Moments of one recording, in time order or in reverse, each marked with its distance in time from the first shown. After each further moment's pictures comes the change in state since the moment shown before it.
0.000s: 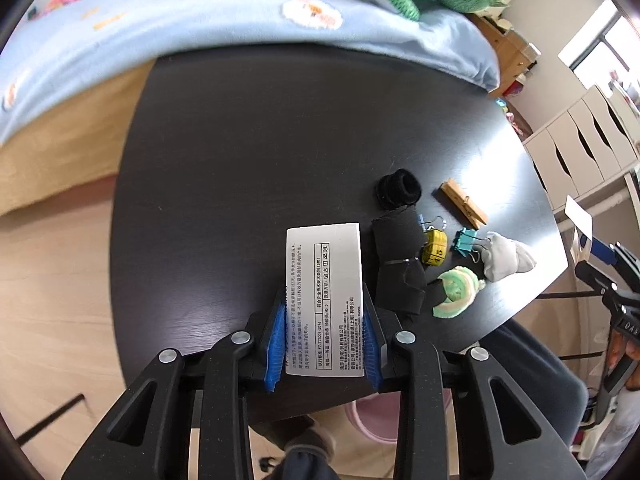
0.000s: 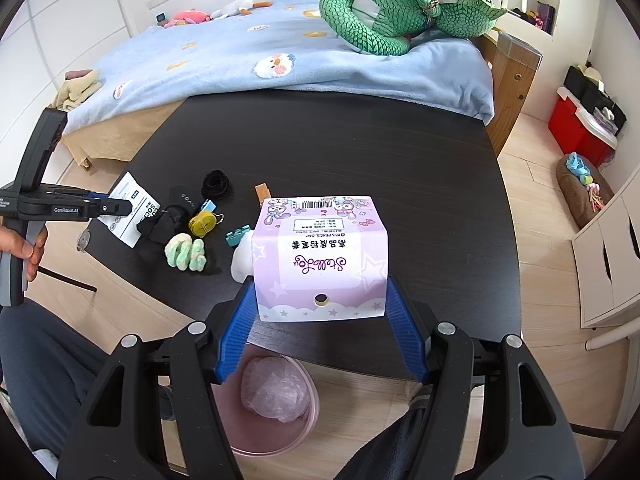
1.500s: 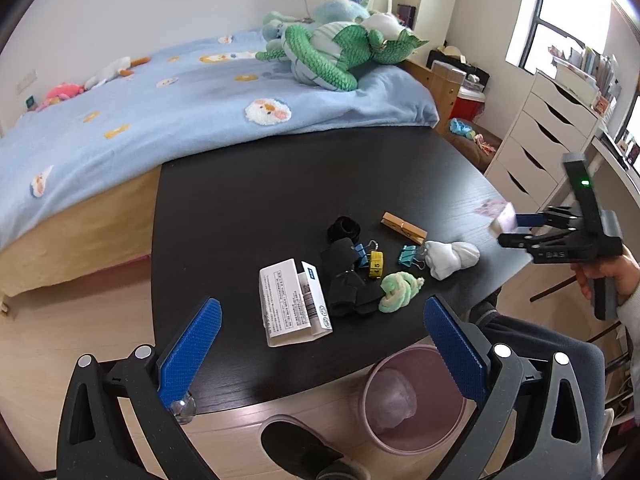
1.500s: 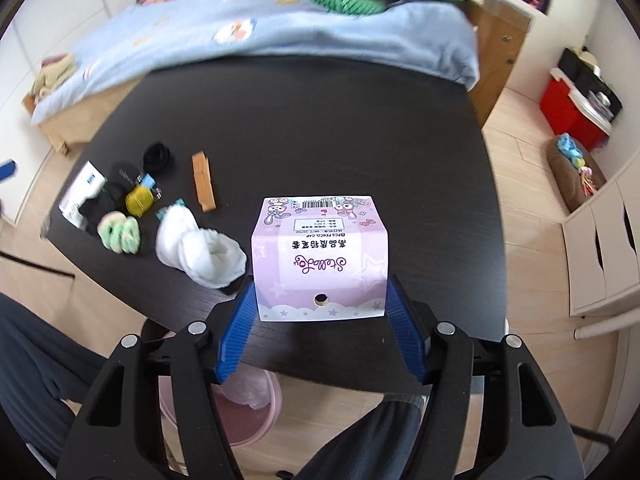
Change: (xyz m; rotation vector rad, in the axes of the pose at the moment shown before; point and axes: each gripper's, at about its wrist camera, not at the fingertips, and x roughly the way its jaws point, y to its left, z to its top) left arm -0.072 -0.044 -0.035 0.178 -0.255 0.049; right arm 0.033 -0.043 -0.001 0.018 0.092 -0.055
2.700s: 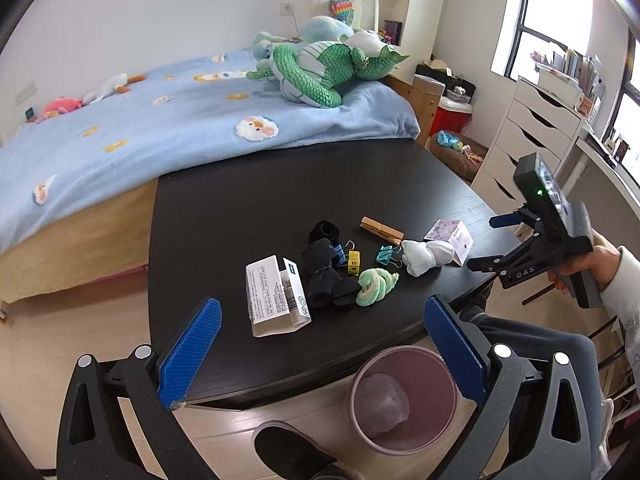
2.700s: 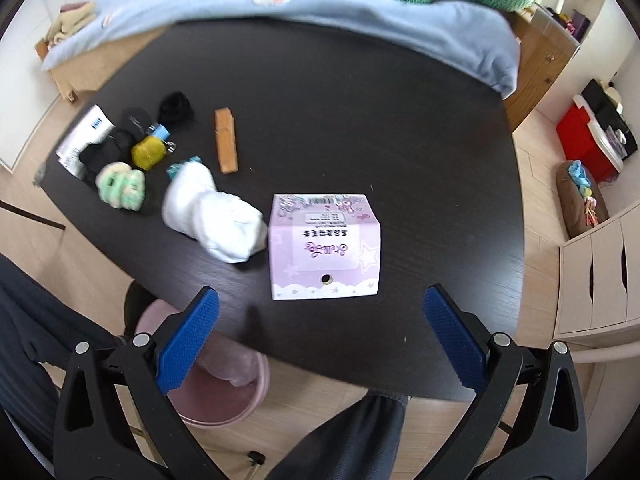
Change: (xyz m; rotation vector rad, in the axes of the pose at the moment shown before) left arm -0.027 -0.018 -0.022 0.026 -0.084 -0.020; right arm 0.030 0.025 -0.004 -0.161 0.107 -0.016
